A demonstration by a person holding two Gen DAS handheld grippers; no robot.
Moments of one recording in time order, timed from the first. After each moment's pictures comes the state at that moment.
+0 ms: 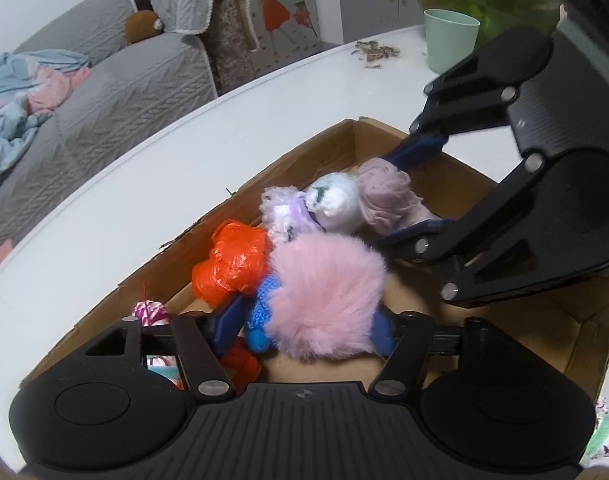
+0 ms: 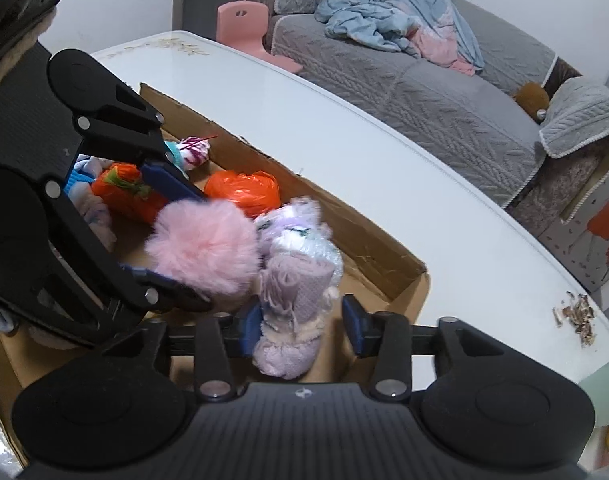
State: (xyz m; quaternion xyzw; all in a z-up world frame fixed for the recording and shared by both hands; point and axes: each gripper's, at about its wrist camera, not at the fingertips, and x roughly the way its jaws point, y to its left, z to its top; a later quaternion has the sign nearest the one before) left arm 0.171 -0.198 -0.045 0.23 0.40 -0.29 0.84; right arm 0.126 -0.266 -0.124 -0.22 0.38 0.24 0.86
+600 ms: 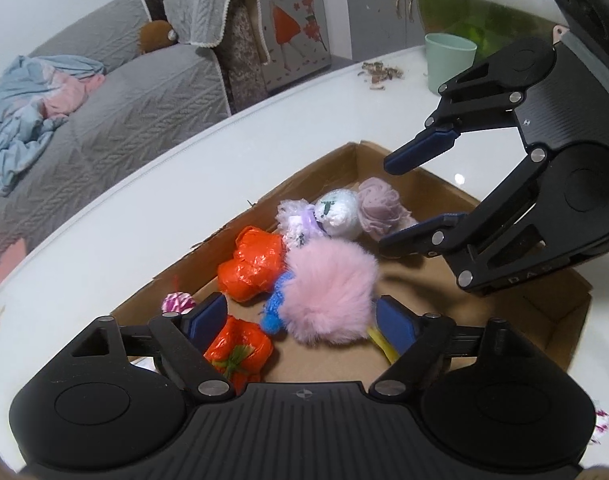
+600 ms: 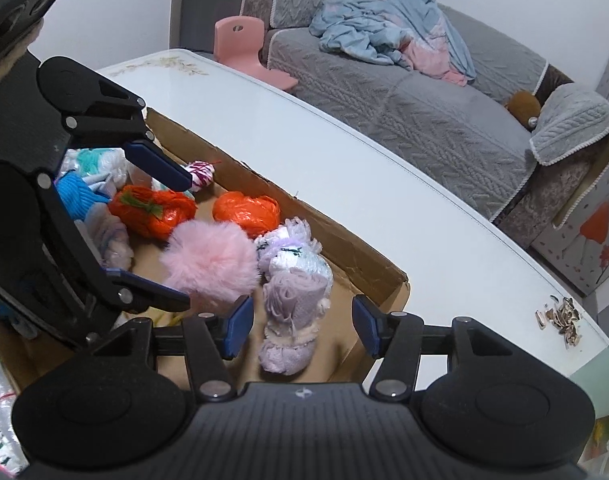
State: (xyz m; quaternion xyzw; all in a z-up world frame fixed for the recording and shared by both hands) left arm 0.150 -0.185 -0.015 0.22 0.39 -0.28 0.85; right arm 0.126 -0.264 -0.103 -0.21 0.37 0.24 0.87
